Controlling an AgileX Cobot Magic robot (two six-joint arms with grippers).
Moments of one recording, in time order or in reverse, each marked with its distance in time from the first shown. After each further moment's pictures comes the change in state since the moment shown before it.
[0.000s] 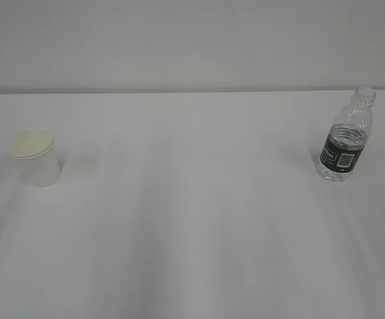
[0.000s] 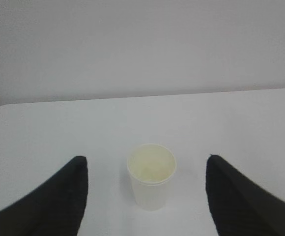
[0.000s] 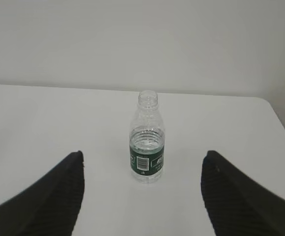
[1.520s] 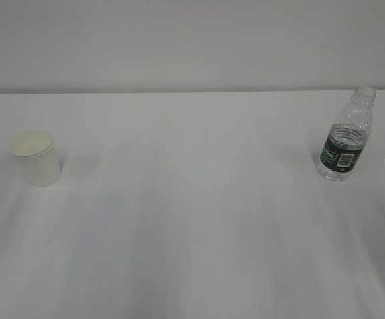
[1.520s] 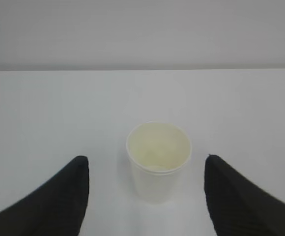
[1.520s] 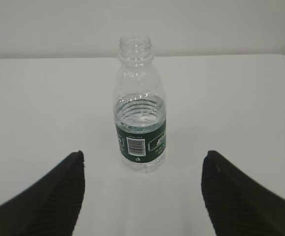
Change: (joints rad) left arm 0.000 0.422 0.080 -0.041 -0.448 0.000; right arm 0.000 0.750 0.163 -0.074 -0.833 0.134
